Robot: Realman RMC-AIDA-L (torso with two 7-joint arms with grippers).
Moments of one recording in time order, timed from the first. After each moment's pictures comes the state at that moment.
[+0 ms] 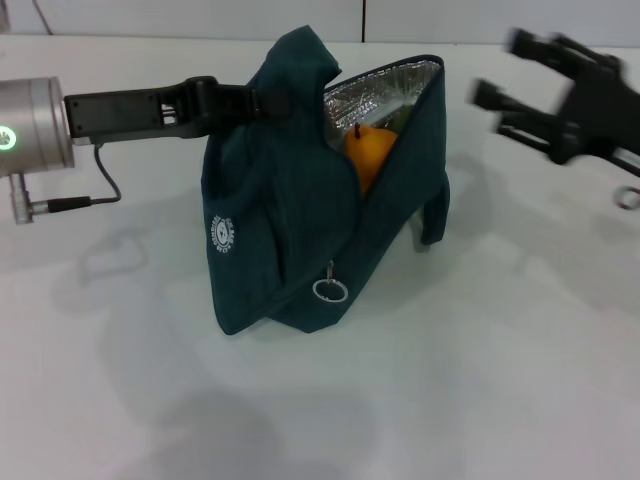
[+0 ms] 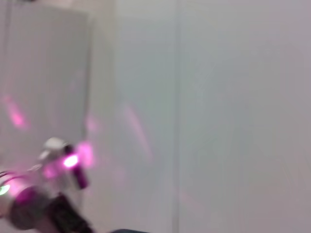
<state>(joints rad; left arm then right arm) -0.57 -2.01 0.74 0.72 1.79 1.65 -2.20 0.43 2.02 -1.30 -0.59 -0.97 -1.35 0.93</state>
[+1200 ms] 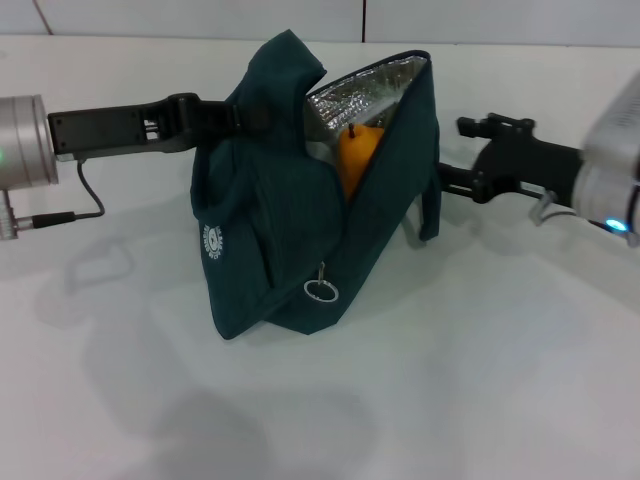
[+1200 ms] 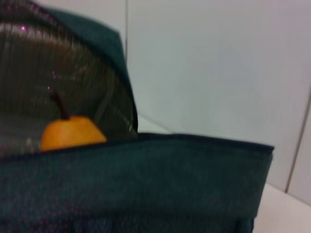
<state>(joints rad) -0.54 -2.00 0.74 0.71 1.80 1.64 -2.18 0.69 2.03 -1.57 -0.38 -0.97 -0.80 0.91</state>
